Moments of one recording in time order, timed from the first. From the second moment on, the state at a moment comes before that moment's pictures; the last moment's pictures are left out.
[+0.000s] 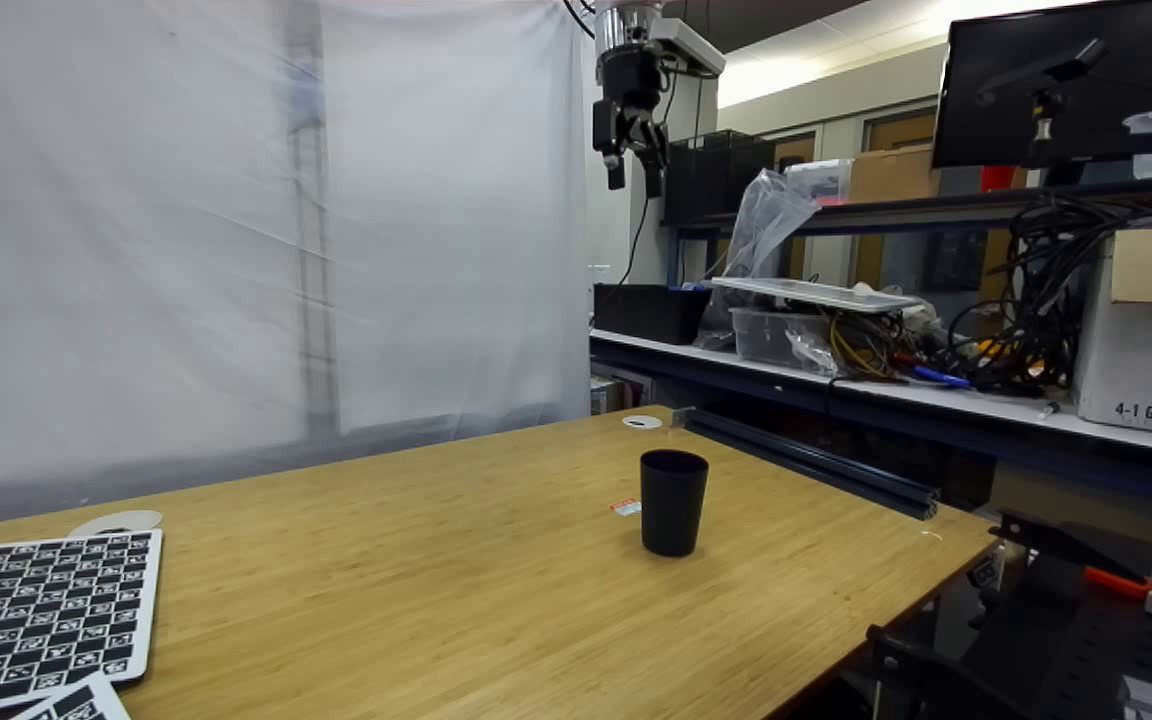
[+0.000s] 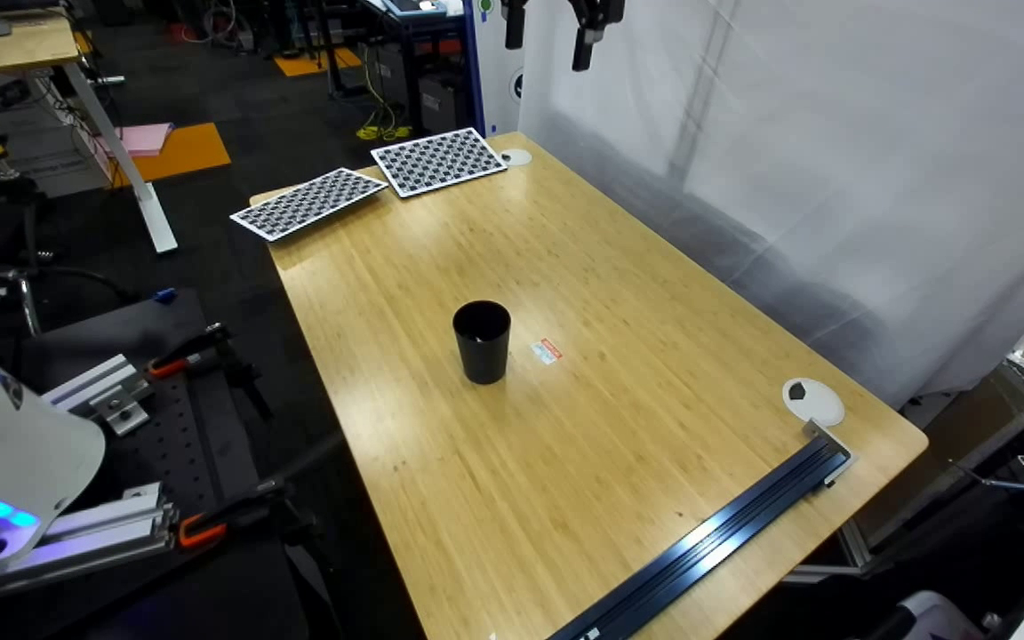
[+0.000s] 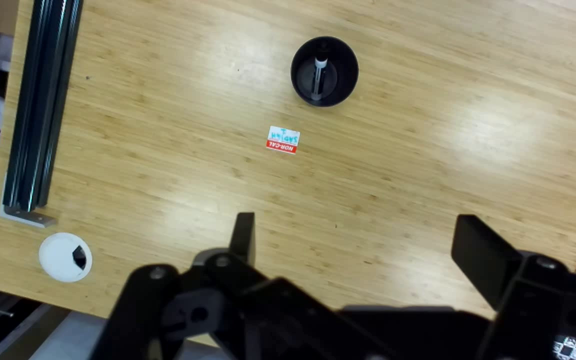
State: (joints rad) arm 0.00 0.28 -0.06 -1.59 -0.03 1.77 -0.30
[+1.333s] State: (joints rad) arm -0.05 0.54 -0.05 -1.36 -0.01 1.48 -0.21
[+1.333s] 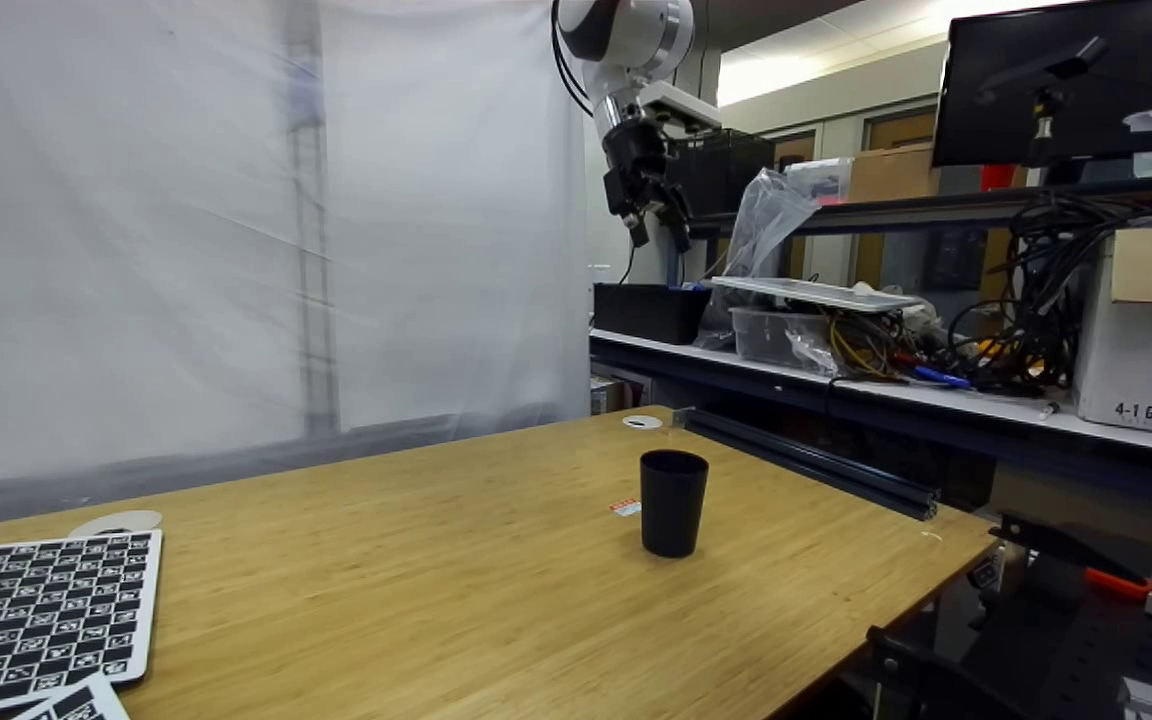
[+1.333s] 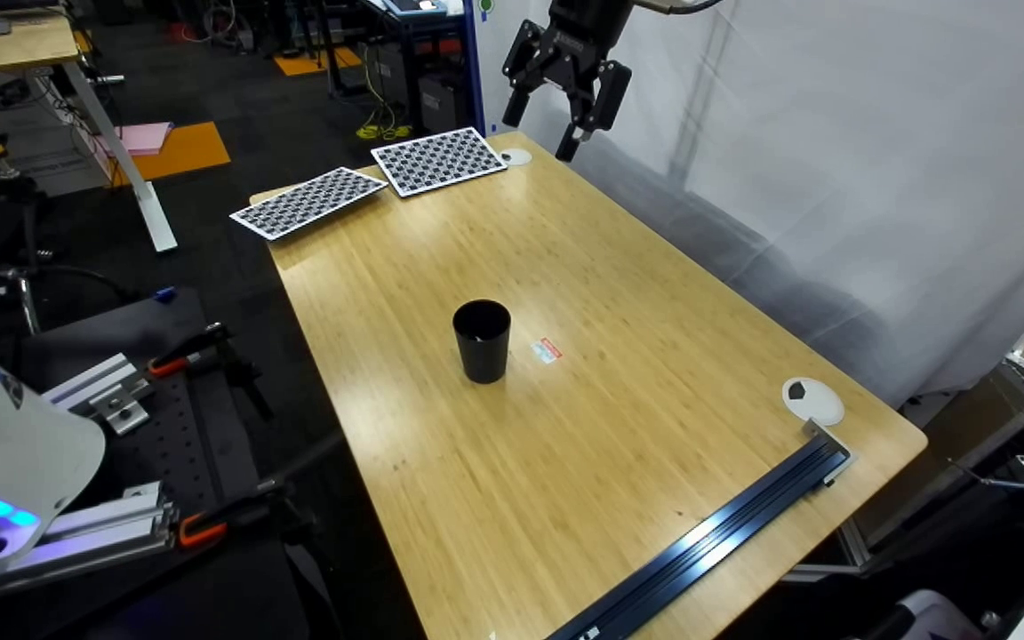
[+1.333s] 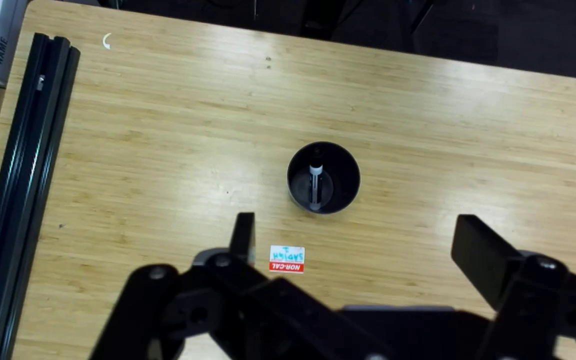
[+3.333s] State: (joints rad) arm -0.08 0.51 -0.05 -1.71 0.06 1.89 -0.08
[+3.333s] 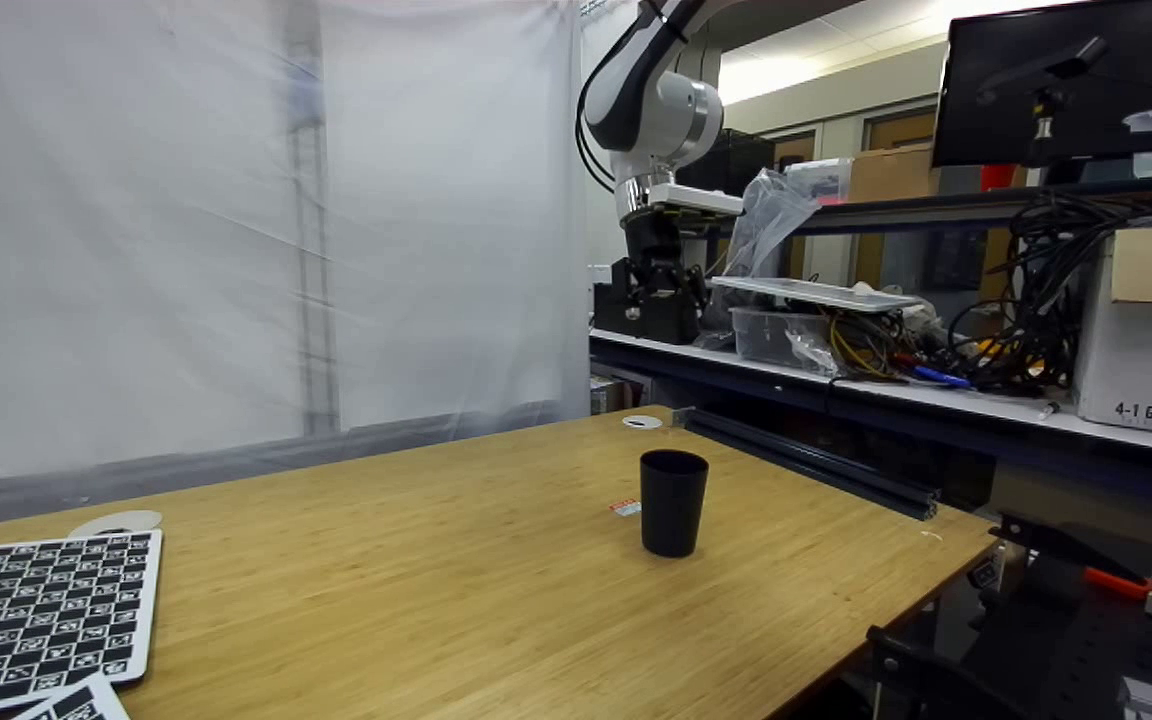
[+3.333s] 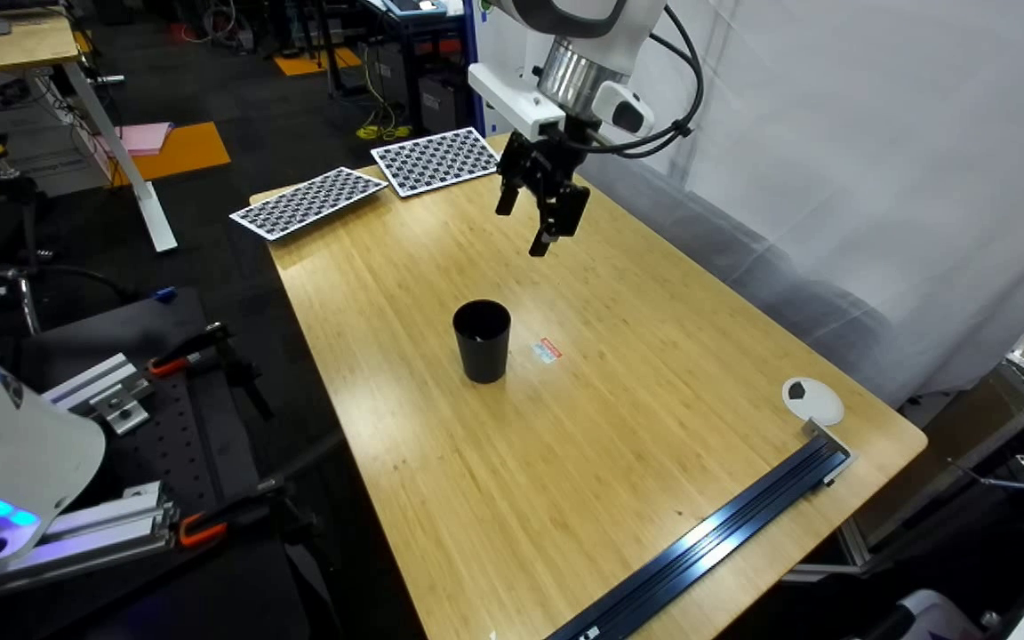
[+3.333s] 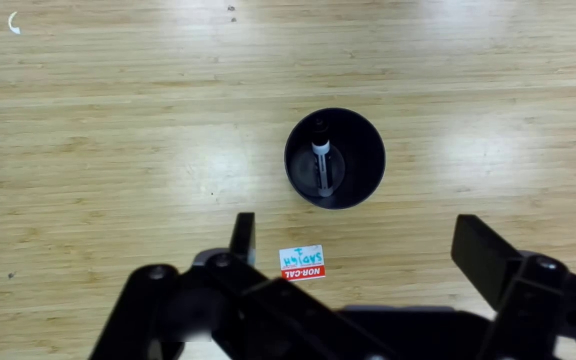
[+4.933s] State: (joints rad) arm -0.05 0.55 -0.03 -1.95 0.02 2.01 -0.10
